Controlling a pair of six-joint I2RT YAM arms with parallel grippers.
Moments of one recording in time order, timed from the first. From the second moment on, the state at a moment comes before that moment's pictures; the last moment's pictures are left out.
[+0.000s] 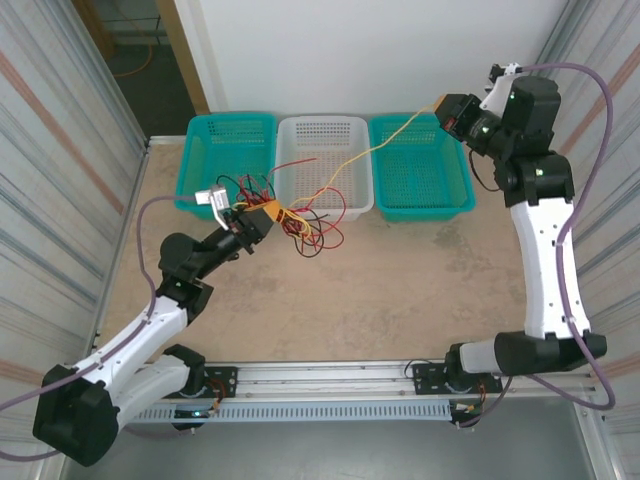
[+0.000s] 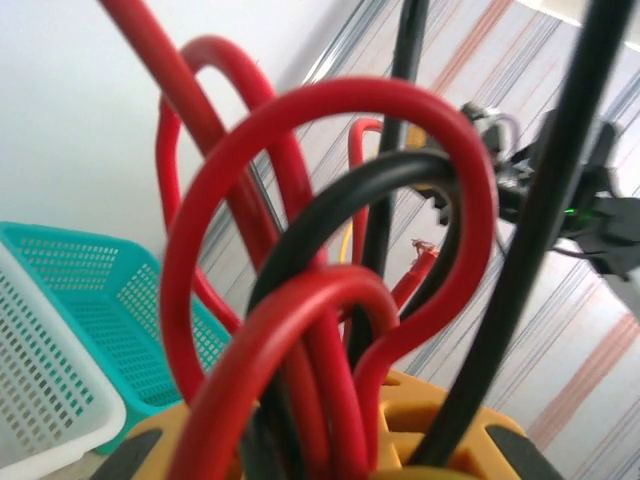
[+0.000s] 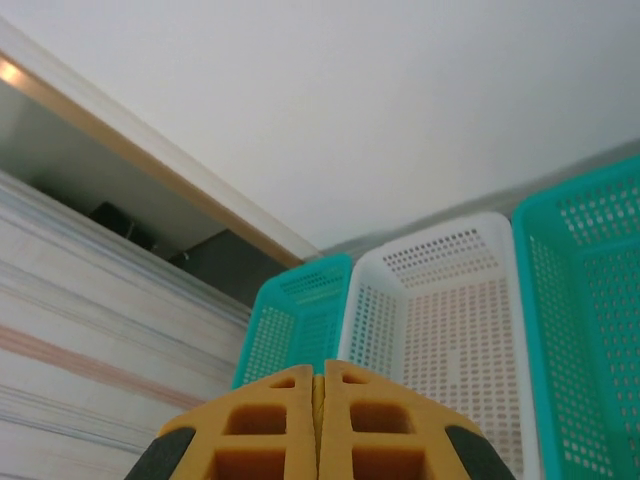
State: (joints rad) left arm -0.43 0.93 0.50 0.78 0.50 -0.82; right arm 0.04 1.37 1.78 -0.65 -0.41 0.70
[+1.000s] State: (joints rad) left arm -0.34 0.68 0.43 0.66 0.27 -0.96; right arm -0.47 1.13 1.01 -0.31 -0.53 0.82
